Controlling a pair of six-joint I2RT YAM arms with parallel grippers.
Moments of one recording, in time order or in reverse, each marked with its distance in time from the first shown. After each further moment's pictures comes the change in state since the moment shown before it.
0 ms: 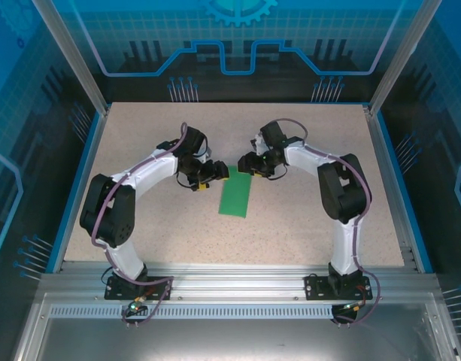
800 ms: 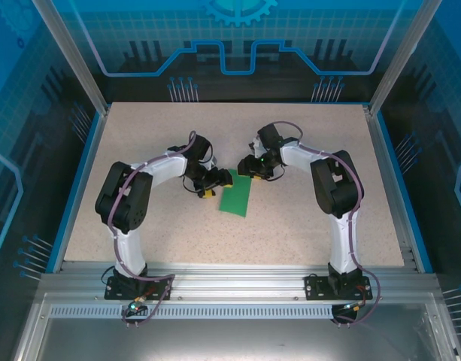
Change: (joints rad) left arm -0.003 0.165 -0.009 0.073 0.088 -0.003; right arm 0.000 0.076 0.037 -0.024 0.019 -0.040
